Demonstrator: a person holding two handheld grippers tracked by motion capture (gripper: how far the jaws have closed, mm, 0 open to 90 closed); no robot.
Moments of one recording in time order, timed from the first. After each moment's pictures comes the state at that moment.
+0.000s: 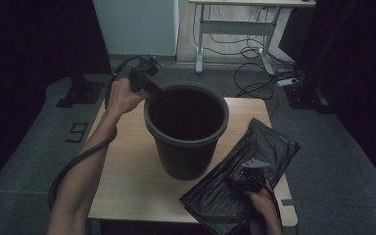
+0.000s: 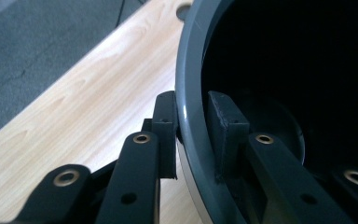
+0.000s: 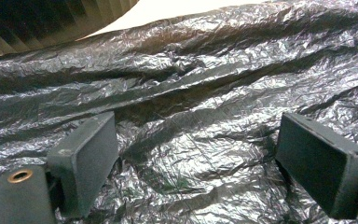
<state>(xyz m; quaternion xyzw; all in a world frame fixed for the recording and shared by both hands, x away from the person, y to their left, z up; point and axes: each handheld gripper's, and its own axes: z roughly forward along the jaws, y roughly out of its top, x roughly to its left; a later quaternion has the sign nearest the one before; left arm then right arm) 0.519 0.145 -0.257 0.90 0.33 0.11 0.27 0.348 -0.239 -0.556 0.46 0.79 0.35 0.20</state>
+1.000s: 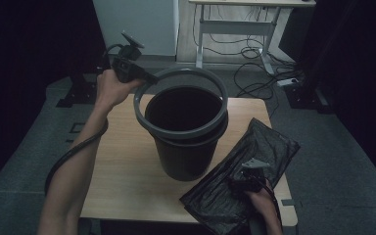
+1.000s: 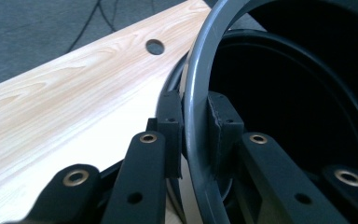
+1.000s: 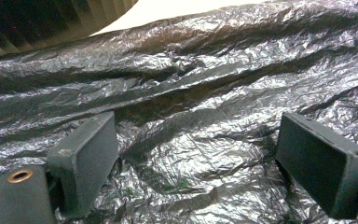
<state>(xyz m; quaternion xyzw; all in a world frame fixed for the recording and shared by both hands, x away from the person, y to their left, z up) 0.515 0.185 -0.221 0.84 0.40 0.02 0.36 0.348 -0.239 -0.556 0.46 0.79 0.35 0.20</state>
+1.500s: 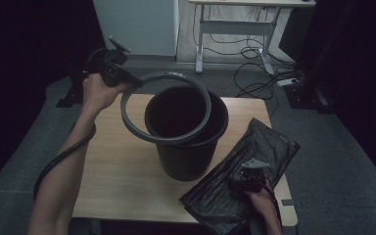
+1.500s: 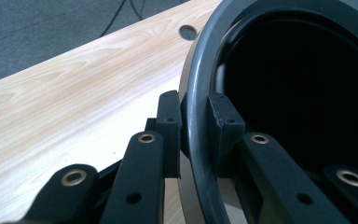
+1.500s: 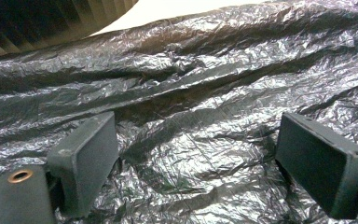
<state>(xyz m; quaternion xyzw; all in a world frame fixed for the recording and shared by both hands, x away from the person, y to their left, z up) 0.510 0.221 -0.232 0.84 0.43 0.05 0.33 0.348 -0.239 -0.556 0.46 0.79 0.35 0.20</state>
